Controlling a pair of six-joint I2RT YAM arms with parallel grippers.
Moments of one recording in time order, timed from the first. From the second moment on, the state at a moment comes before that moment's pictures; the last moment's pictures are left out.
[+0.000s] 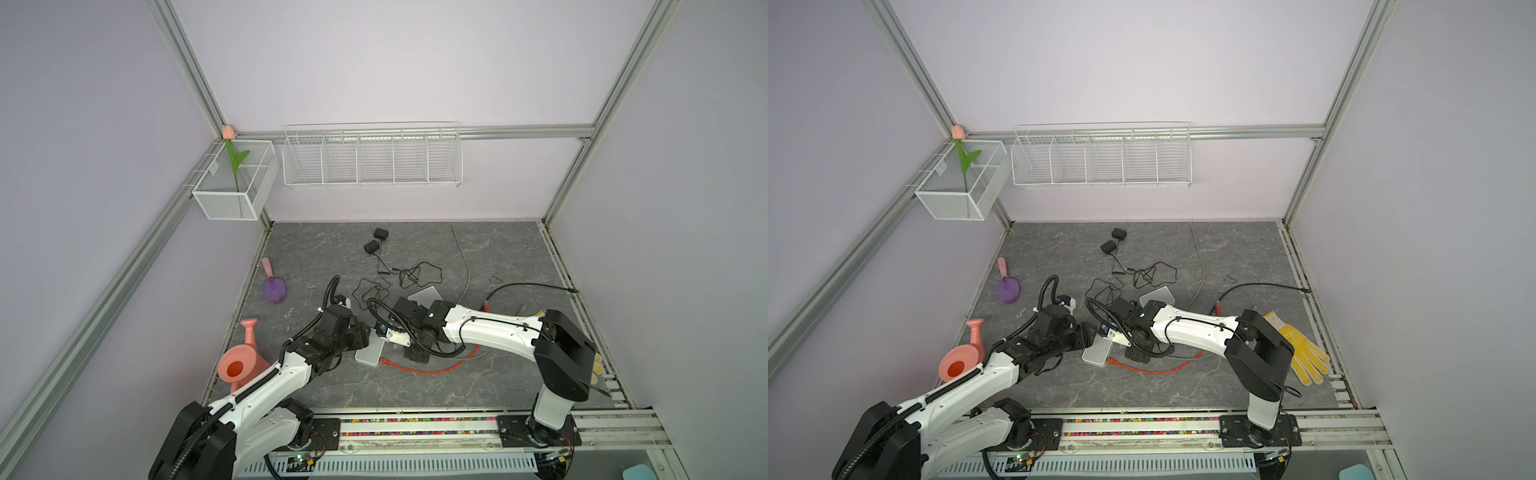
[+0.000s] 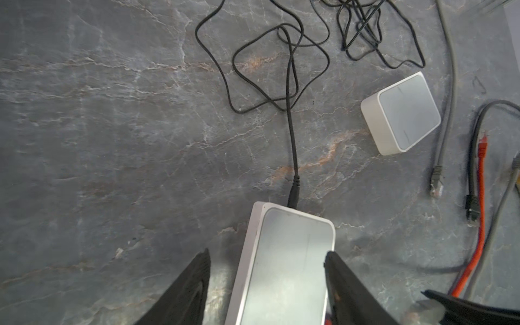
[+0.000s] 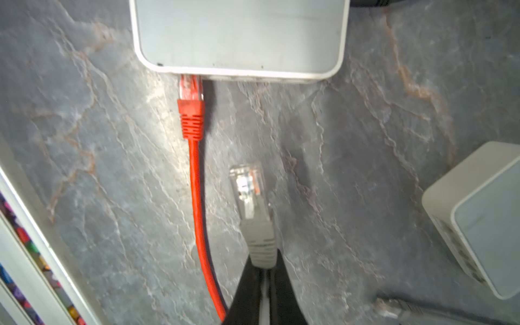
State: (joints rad) left arm -0.56 1.06 0.44 -0.20 0.02 -0.61; right arm 1.05 1.80 1.25 -0.77 -0.01 -0.28
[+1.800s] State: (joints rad) left arm -0.50 1.22 0.32 0.09 0.21 -0.64; right arm 1.06 2.04 1.45 -0.84 0.00 -0.14
